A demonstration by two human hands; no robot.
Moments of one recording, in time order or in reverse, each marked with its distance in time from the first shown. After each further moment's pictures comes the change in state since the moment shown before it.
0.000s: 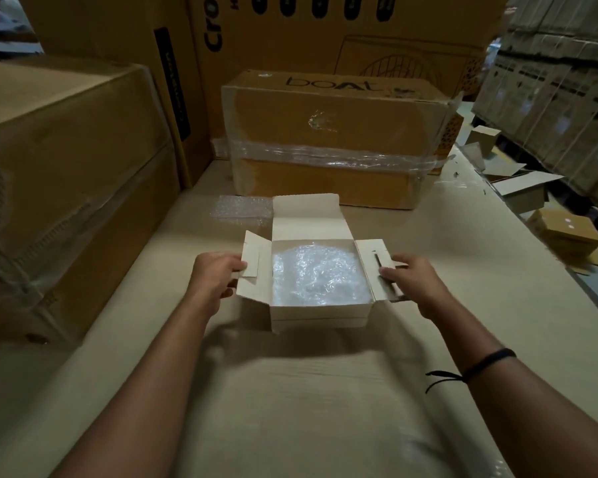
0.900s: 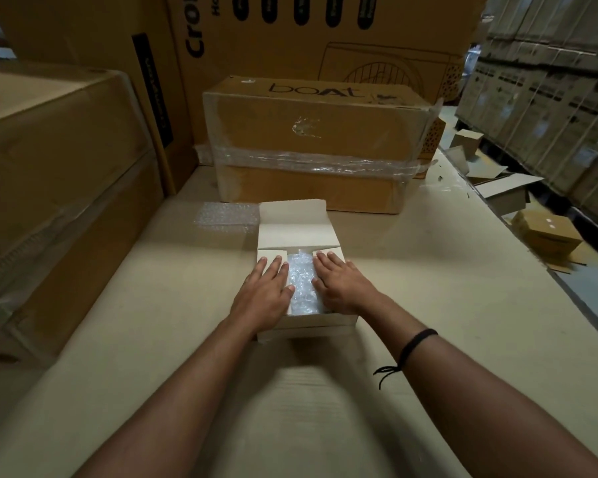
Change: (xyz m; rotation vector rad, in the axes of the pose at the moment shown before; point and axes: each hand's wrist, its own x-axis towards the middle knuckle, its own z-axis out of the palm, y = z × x) left_hand 0.003 -0.033 0.080 1.118 -0.277 0.619; right_hand 0.011 -0.019 0.072 -1.110 -0.286 -0.508
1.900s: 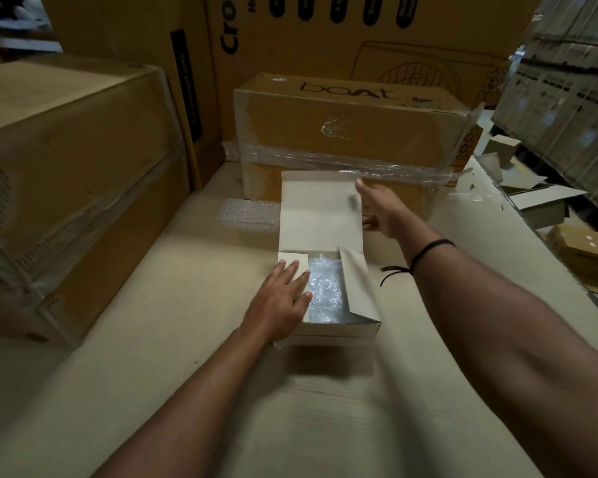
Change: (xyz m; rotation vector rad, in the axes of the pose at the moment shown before) left_hand -0.007 -0.012 0.012 -0.210 0.155 0.041; right_hand 0.100 0.054 -0.103 1.204 0.220 0.374
